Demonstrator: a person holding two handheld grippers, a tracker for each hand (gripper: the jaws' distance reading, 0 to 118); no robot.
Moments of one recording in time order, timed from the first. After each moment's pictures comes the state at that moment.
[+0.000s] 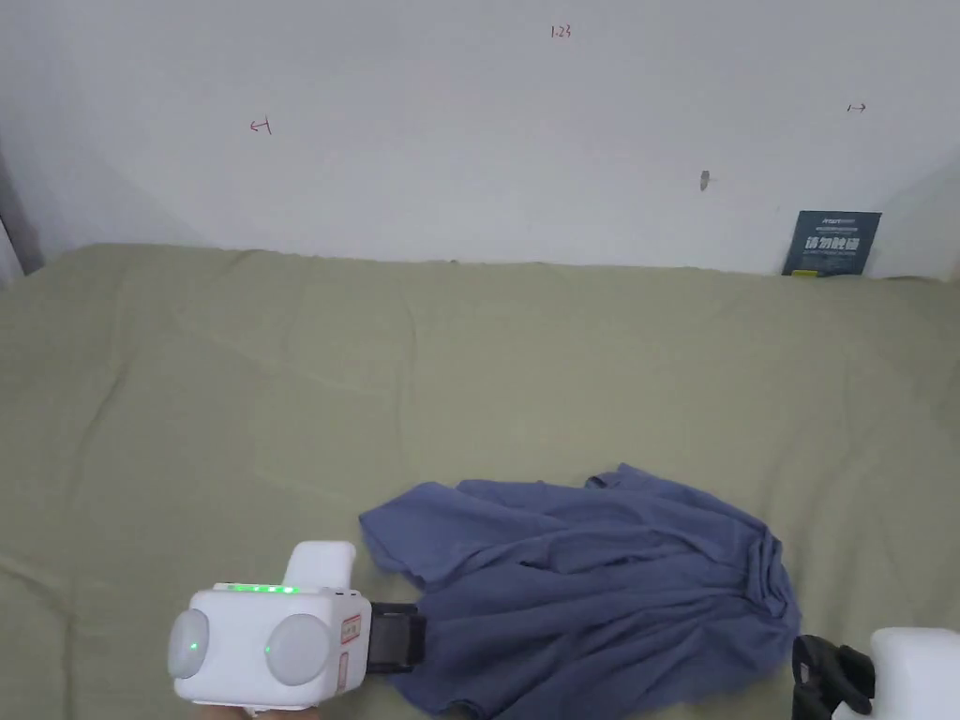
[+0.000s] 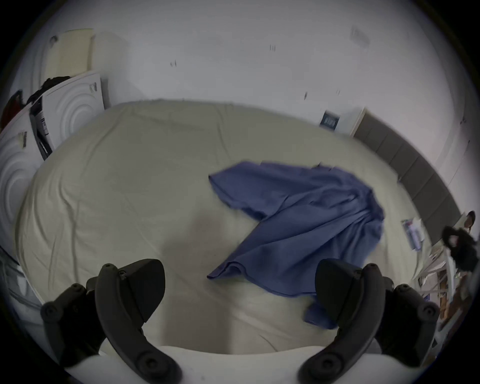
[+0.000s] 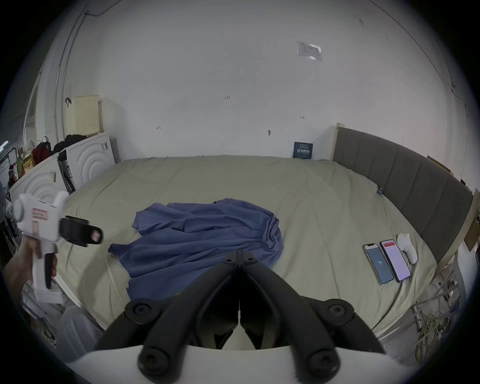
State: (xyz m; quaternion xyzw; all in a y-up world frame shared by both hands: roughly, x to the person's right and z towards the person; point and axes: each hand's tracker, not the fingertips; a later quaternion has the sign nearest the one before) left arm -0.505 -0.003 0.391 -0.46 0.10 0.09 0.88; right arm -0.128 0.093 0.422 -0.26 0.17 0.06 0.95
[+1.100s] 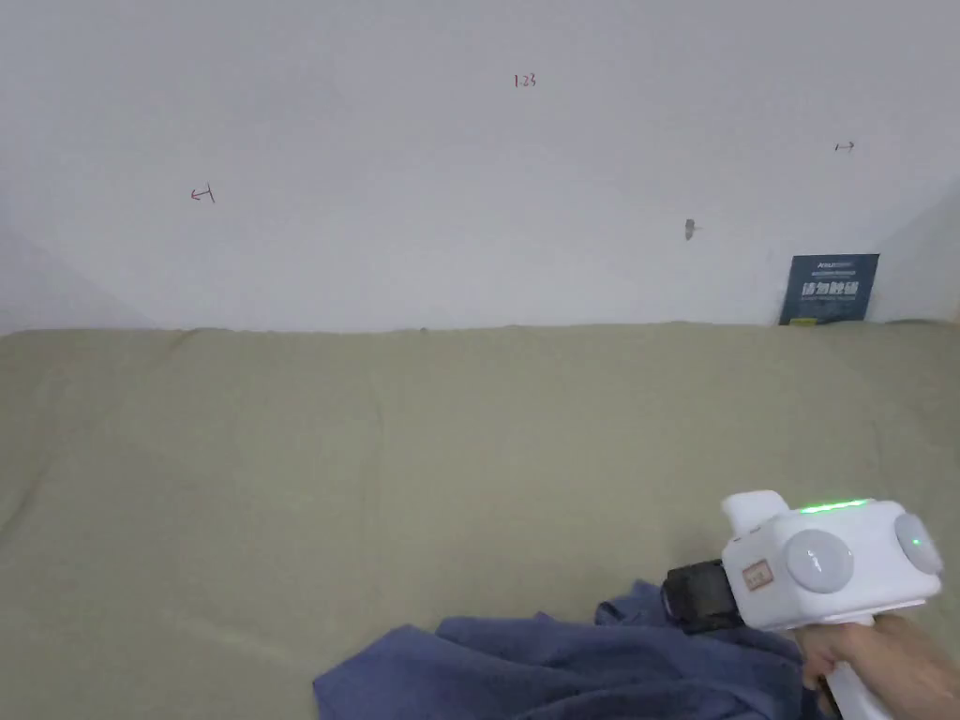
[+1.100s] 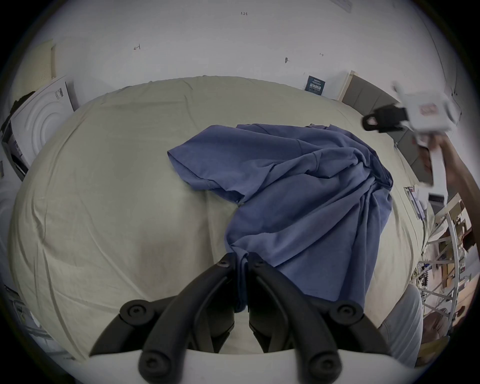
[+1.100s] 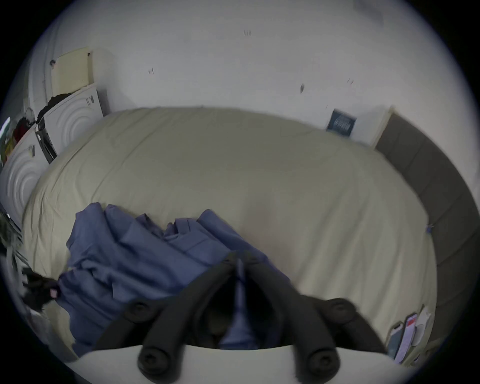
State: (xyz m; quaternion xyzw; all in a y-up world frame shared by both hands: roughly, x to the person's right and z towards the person) left arm -0.510 -0.002 0.391 -0.45 0.02 0.10 0.89; right arm -0.220 0.030 0.060 -0.49 0.22 0.12 0.84
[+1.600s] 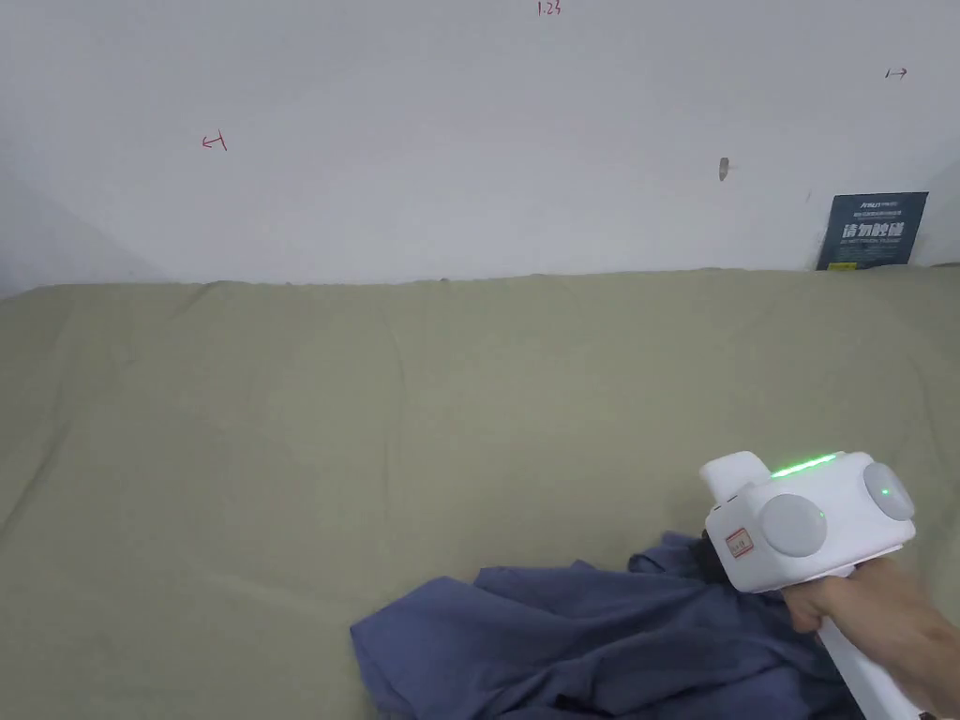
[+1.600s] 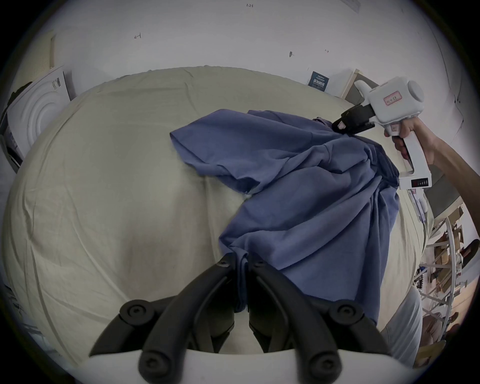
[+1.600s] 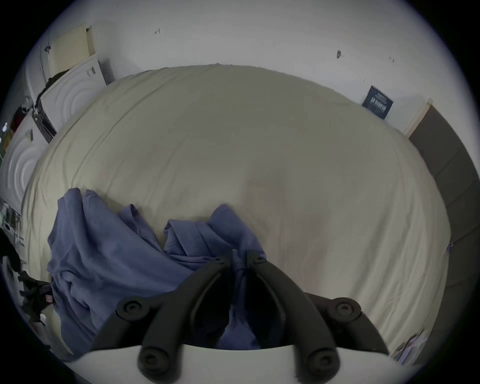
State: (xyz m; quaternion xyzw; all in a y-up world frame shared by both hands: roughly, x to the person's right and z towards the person) left arm -0.517 -0.018 0.380 -0.47 0.02 0.12 0.87; right arm -0.253 0.018 0.070 -0.45 0.24 0.20 0.84
